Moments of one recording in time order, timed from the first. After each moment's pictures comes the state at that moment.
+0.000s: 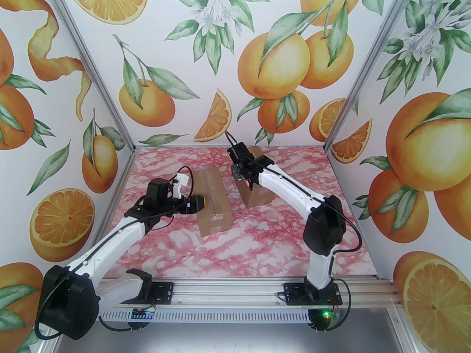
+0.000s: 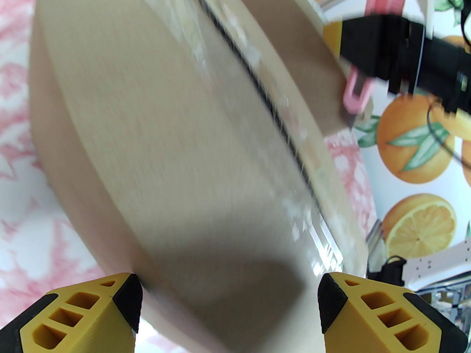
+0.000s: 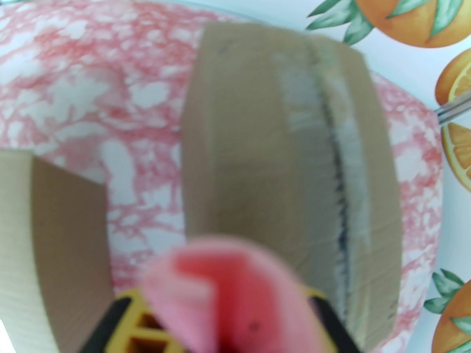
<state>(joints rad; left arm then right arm) -0.33 1.14 0.70 -0.25 0.54 -0.47 0.62 1.91 1.75 -0.77 0.39 0.22</state>
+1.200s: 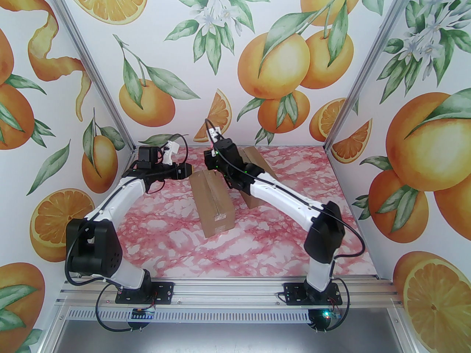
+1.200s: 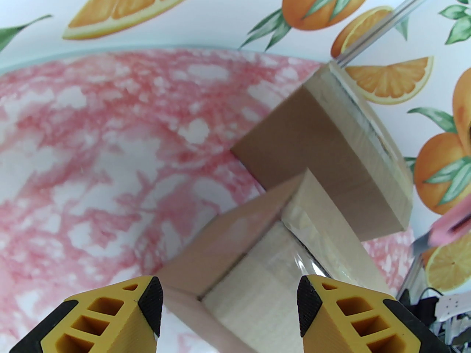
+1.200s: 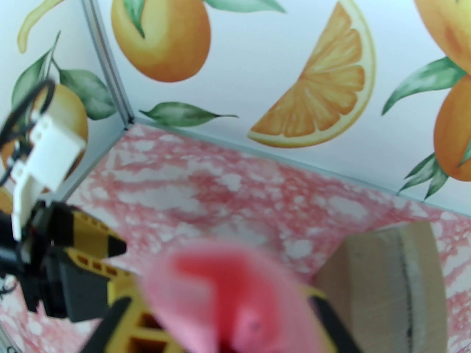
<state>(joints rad) -0.06 1.58 1.23 -0.34 0.64 -0.14 0.81 1.90 1.75 -0.20 0.27 0.20</state>
